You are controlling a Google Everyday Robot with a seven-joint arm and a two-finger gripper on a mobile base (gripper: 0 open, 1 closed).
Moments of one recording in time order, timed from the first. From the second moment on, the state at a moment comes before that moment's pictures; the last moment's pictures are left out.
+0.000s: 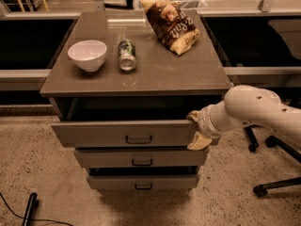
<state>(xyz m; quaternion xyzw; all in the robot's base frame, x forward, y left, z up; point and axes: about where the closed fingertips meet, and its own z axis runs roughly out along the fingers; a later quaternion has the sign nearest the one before) 0.556 -0.151 0.656 -0.69 0.67 0.01 0.27</state>
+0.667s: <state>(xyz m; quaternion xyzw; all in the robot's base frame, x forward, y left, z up) 0.557 -0.150 0.659 -0.69 0.67 0.01 0.27</state>
